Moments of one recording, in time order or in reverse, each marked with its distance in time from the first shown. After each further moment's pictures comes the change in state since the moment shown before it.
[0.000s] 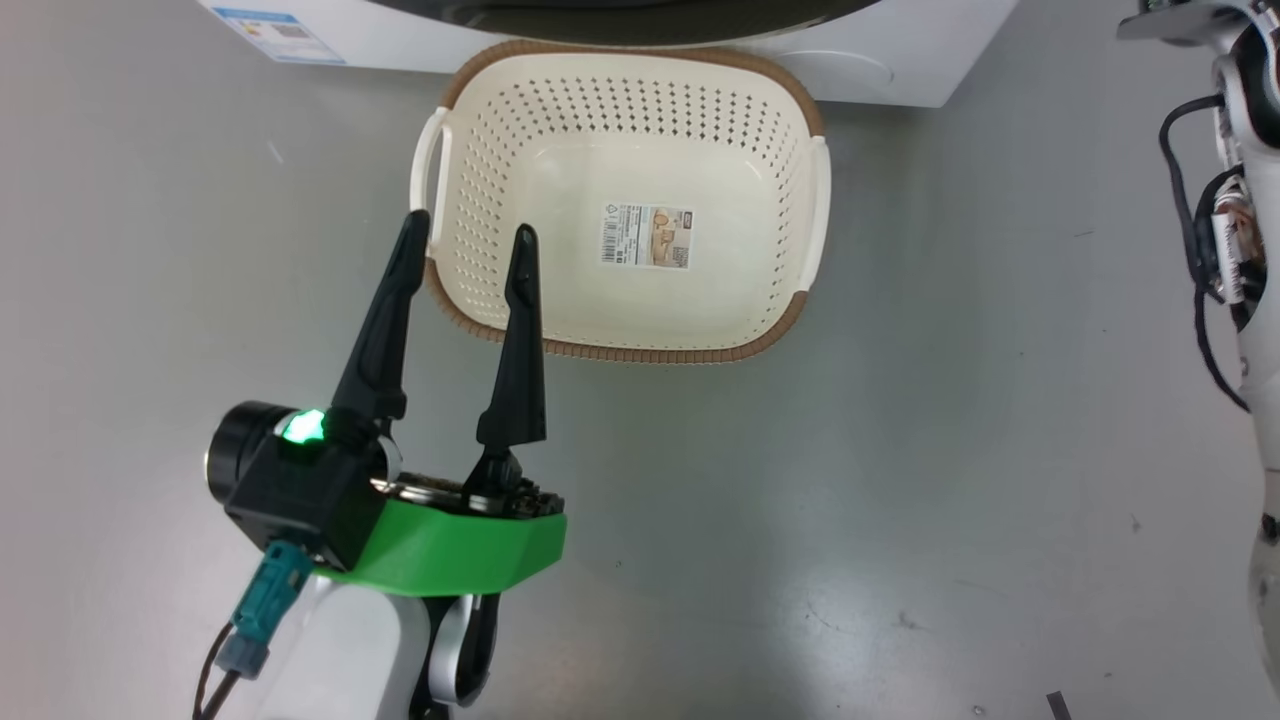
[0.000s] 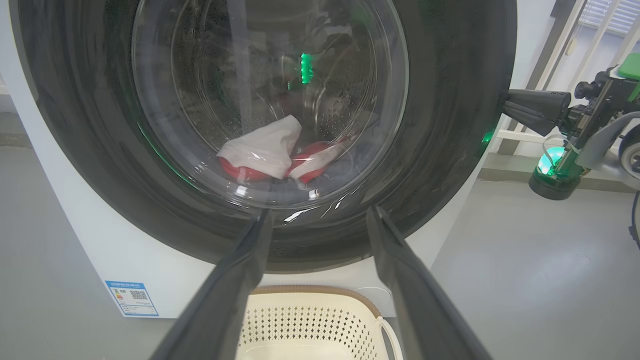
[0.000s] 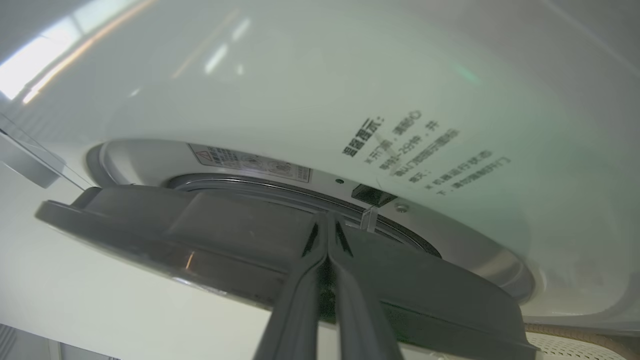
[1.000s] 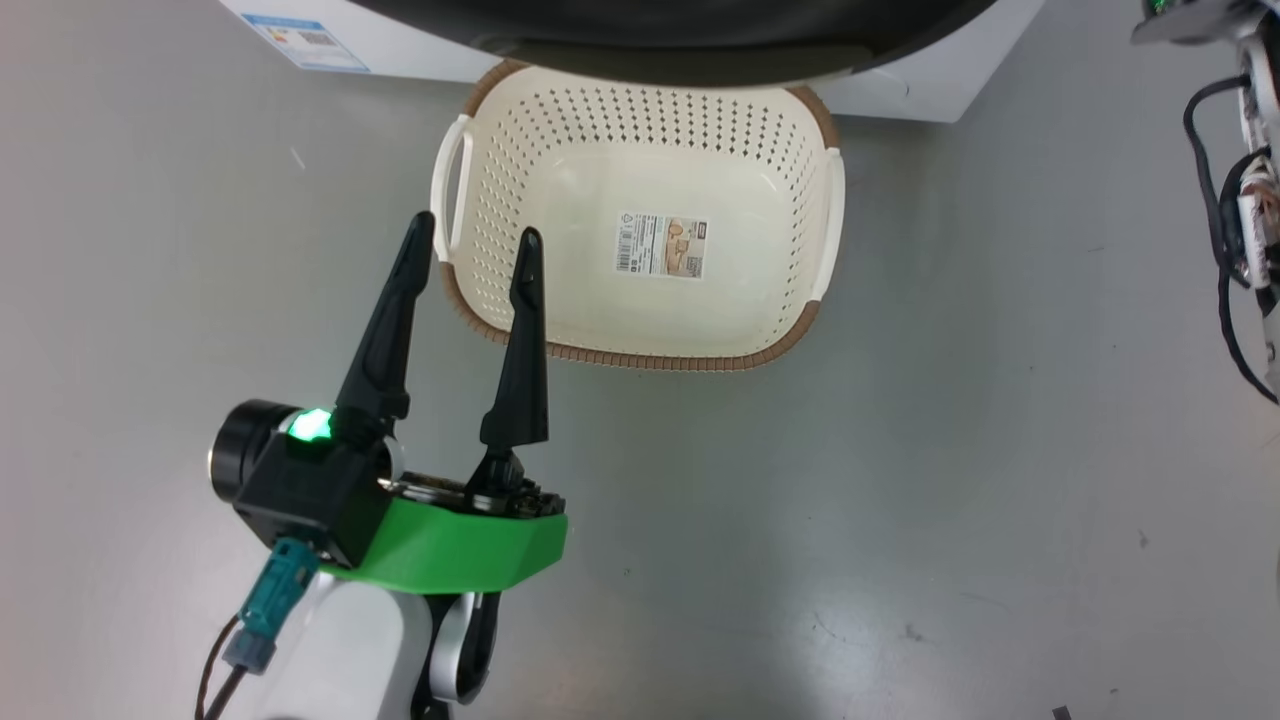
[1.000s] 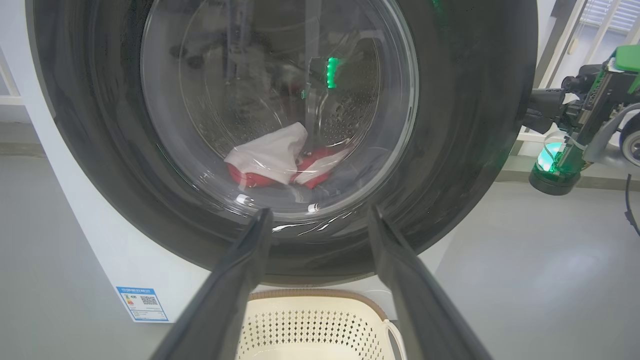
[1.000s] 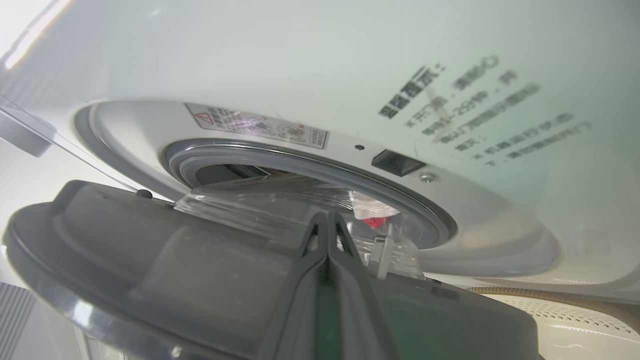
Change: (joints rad) left arm -0.005 -0.001 -0.002 0.020 0.007 -0.009 -0.007; right arm -0.039 -0.039 0.051 0.048 0.049 -0.001 0.144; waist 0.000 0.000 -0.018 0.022
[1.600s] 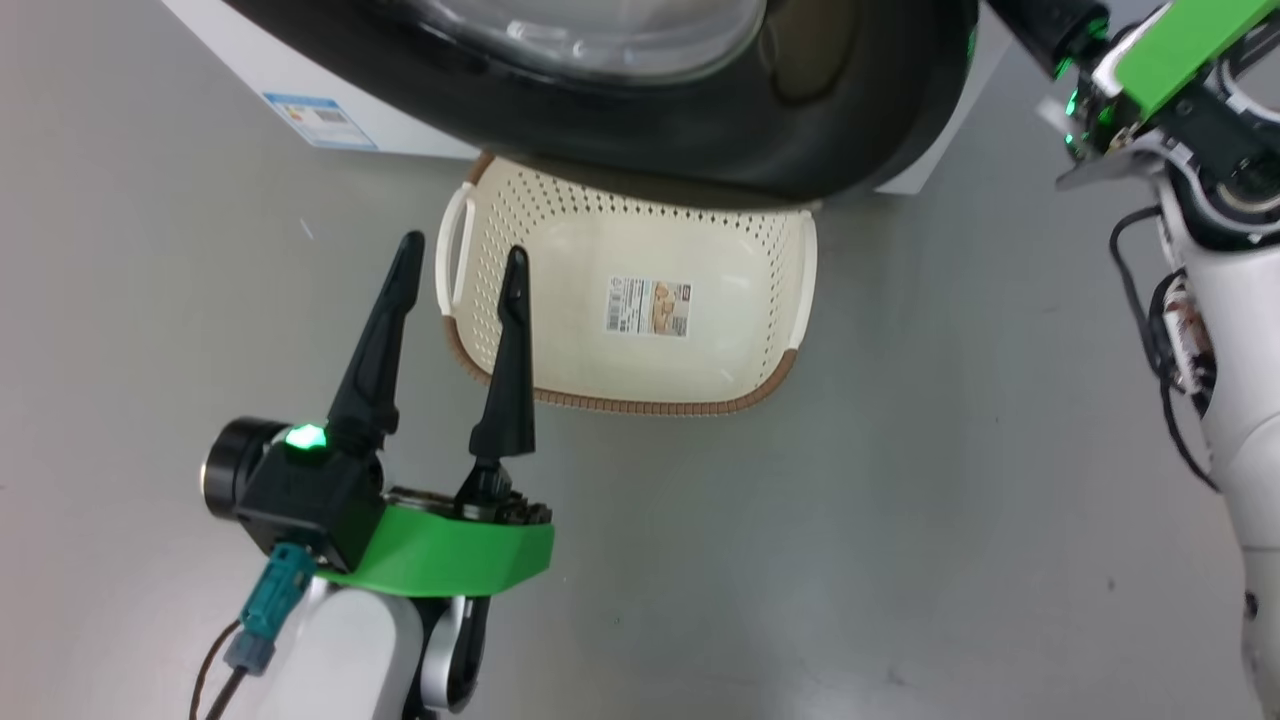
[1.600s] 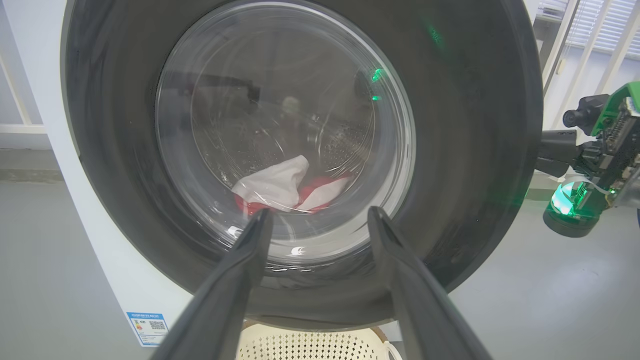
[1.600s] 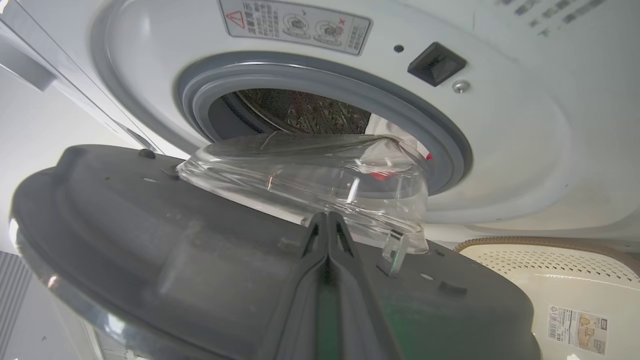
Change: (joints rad) left arm 0.015 0.014 0.006 0.018 0.000 0.004 0.000; right arm 0.150 0.012 0.037 -0.048 0.009 0.000 0.060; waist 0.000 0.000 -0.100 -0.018
